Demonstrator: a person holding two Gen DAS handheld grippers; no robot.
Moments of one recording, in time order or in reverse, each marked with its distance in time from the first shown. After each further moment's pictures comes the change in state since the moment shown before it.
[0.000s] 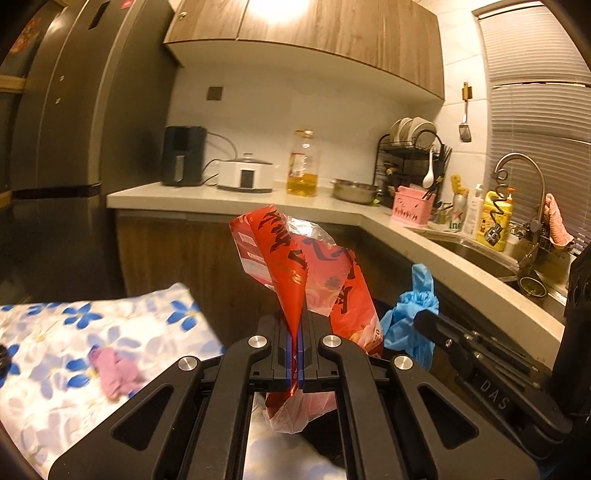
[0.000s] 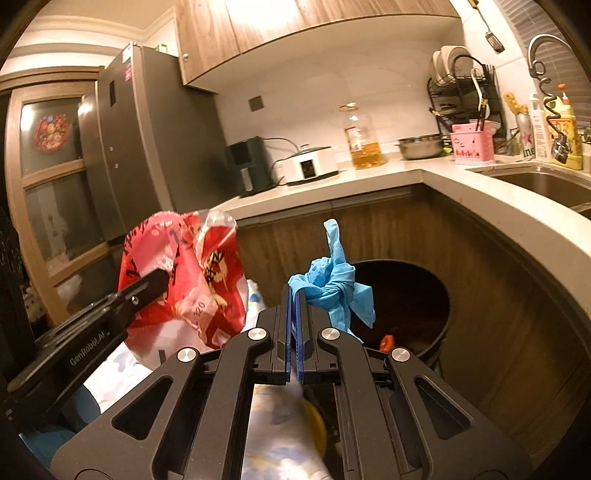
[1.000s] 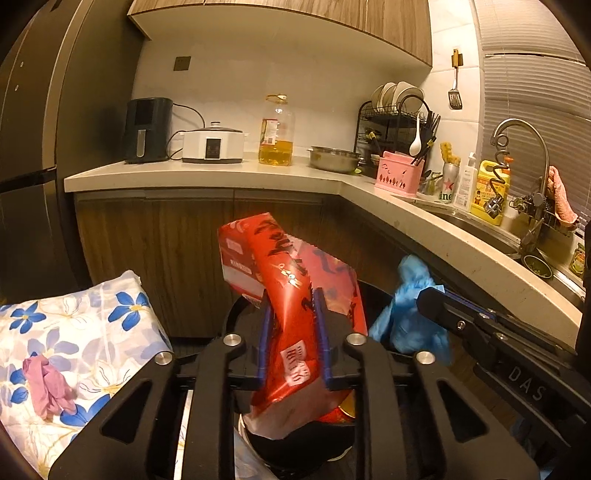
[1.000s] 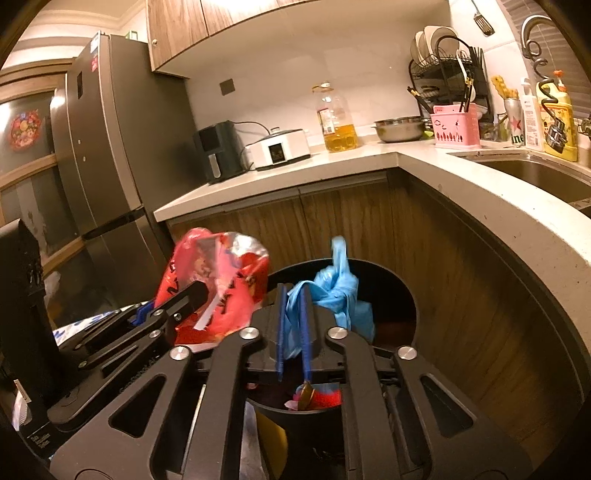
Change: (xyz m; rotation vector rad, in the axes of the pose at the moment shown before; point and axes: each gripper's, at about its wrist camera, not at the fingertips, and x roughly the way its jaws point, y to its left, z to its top) left arm 0.090 -0.022 -0.019 0.022 0.110 -0.072; right arm 0.048 -0.049 0.009 0.020 0.075 -0.072
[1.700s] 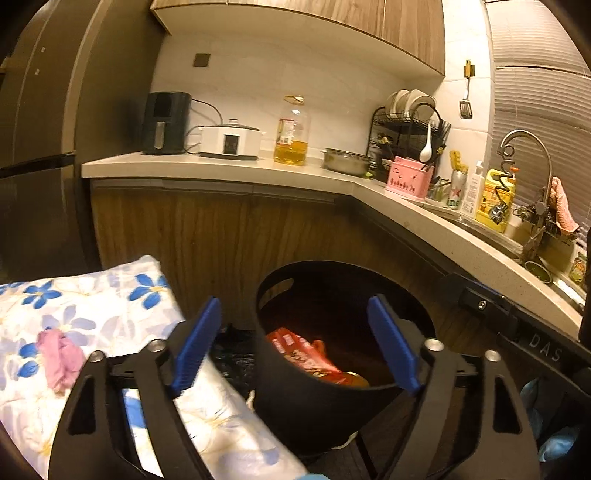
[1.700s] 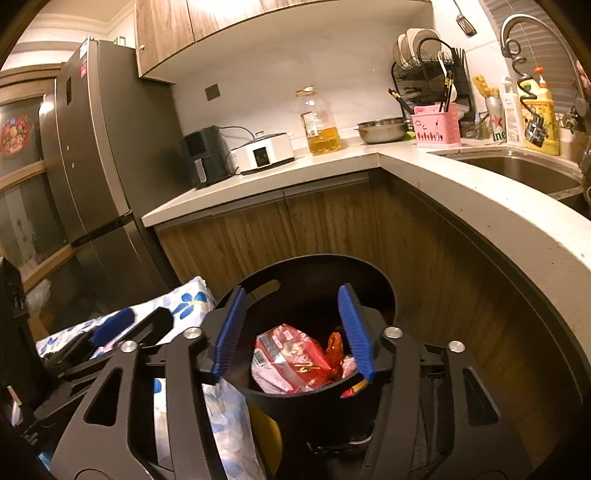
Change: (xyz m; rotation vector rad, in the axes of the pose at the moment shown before) left arm -0.031 0.020 -0.017 -0.042 -0.011 0.041; right arm -0.021 0.000 -0.009 0.019 -0.020 -0.060
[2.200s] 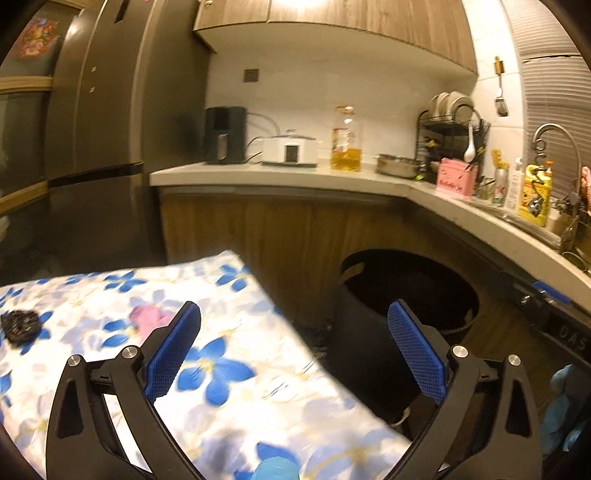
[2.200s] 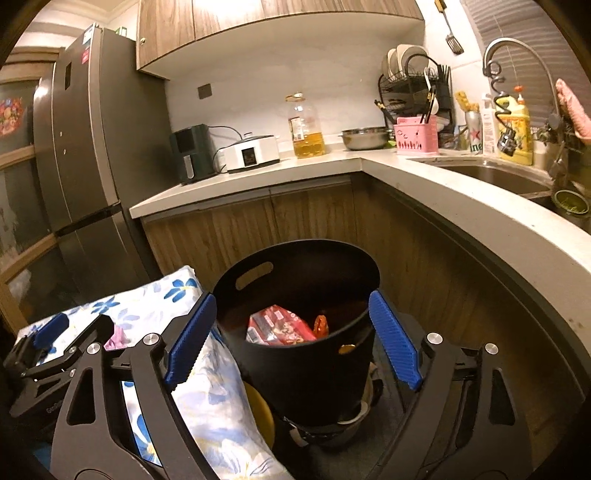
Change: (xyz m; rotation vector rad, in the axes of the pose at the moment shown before) left arm -0.072 0.032 -0.027 0.005 -0.015 0.238; right arm -0.044 0.032 -0.033 -0.039 -0.024 -0.105
